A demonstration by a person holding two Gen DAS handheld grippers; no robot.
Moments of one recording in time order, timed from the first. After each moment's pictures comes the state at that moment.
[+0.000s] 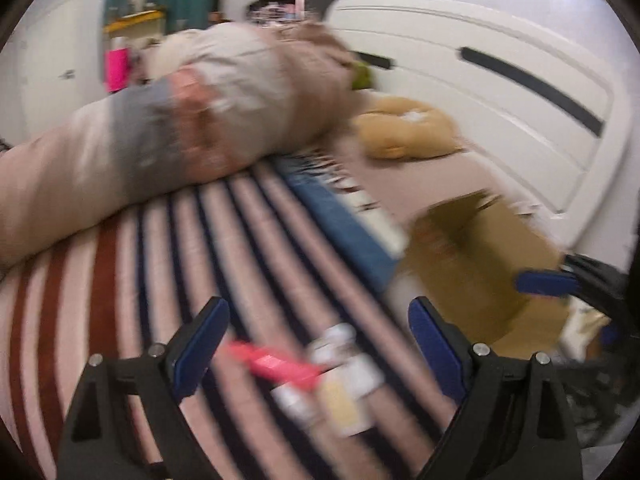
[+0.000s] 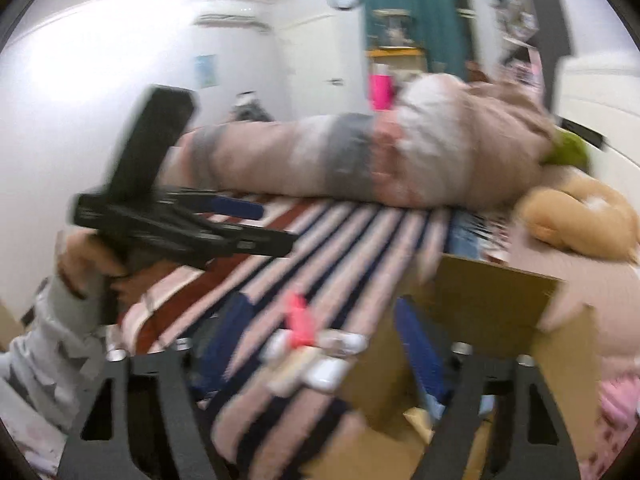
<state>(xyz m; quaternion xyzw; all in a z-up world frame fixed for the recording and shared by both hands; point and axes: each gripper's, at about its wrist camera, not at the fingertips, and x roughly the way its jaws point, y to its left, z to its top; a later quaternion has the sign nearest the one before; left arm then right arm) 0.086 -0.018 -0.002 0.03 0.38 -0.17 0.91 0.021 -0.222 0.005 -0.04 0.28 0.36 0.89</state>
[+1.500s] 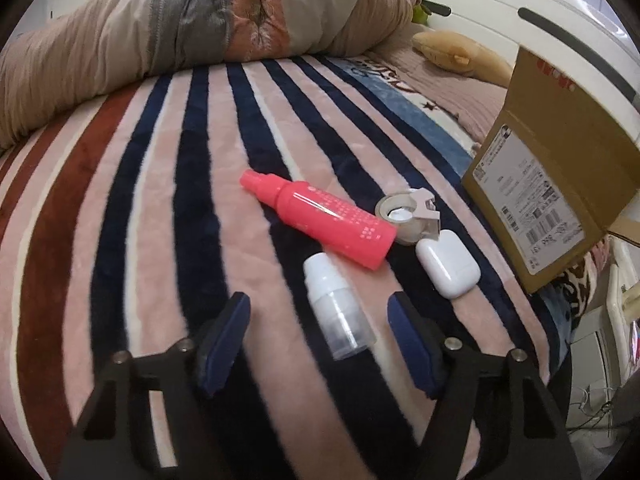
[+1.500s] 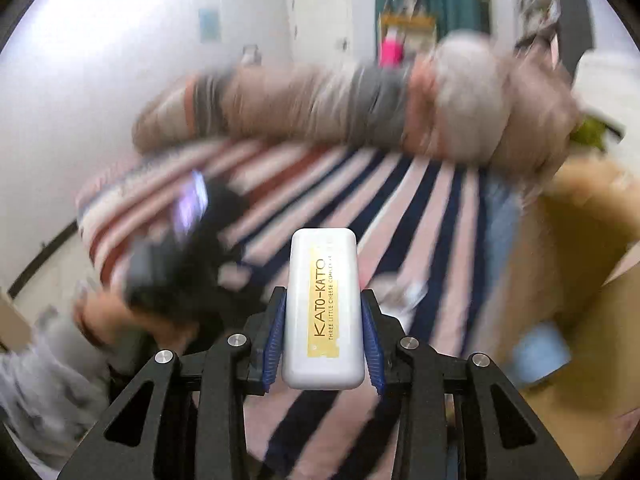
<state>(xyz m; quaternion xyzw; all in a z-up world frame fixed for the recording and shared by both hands) 0.071 0.002 -0.163 -0.02 0.46 -0.13 0.88 0.002 -0.159 -0.036 -0.09 0.31 0.31 0.90</state>
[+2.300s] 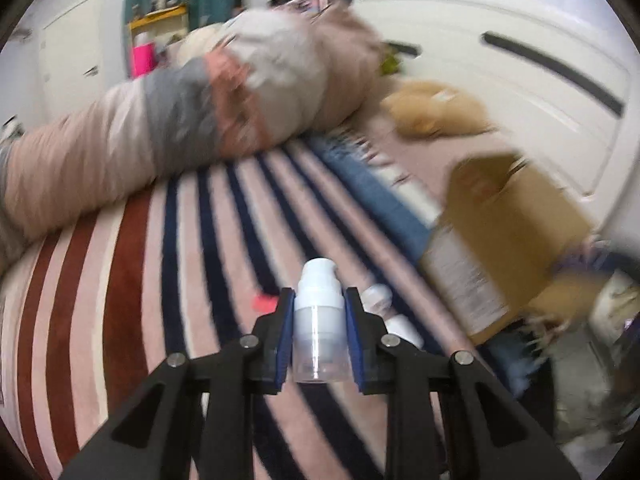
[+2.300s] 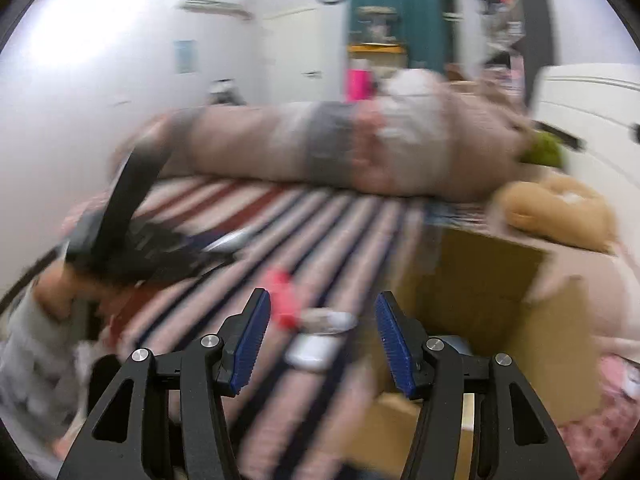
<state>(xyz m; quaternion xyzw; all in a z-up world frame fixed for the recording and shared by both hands) 0.061 -0.012 -0.014 0.04 0.38 -0.16 0.91 -0.006 -0.199 -0.027 -0.07 0.29 0.31 0.90</state>
